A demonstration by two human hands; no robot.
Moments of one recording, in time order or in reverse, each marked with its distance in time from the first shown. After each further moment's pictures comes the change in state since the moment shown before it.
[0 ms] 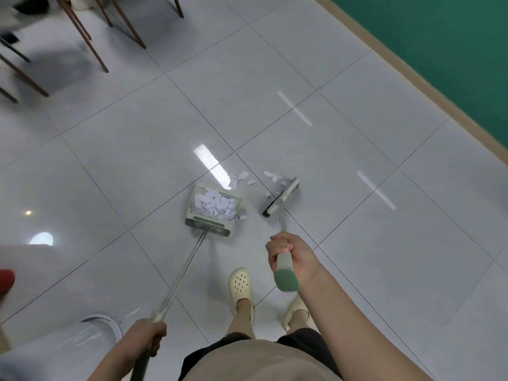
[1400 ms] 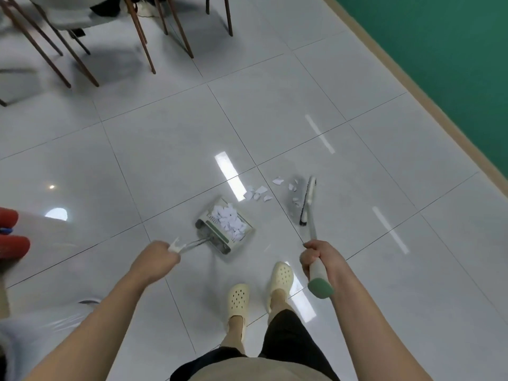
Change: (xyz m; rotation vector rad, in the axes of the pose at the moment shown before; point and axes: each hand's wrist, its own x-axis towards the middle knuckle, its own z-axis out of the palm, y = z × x) left_hand -0.024 0.148 -0.023 0.268 0.306 0.291; right_hand -0.007 -0.044 0.032 -0.480 0.323 -0.242
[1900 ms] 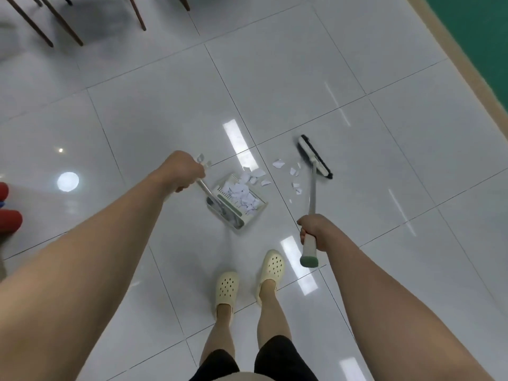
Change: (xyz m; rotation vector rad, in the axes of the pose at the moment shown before) left_hand 0.128 0.232 0.014 0.007 0.059 0.051; right_hand 0.145 -0.141 0.019 -1.007 0.211 -0.130
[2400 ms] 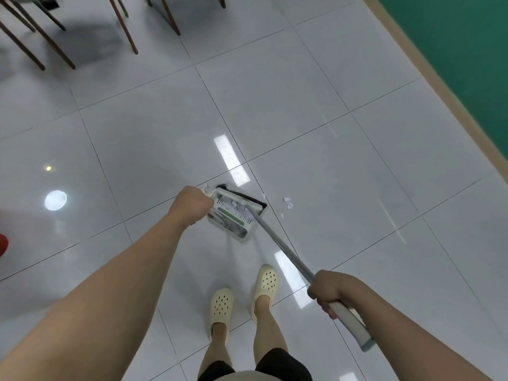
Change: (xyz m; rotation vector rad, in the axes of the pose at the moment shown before) left_hand -0.019 0.012 0.039 -0.037 0.052 0.030; right_hand -0.070 0.049 -0.045 -0.644 -0.245 0.134
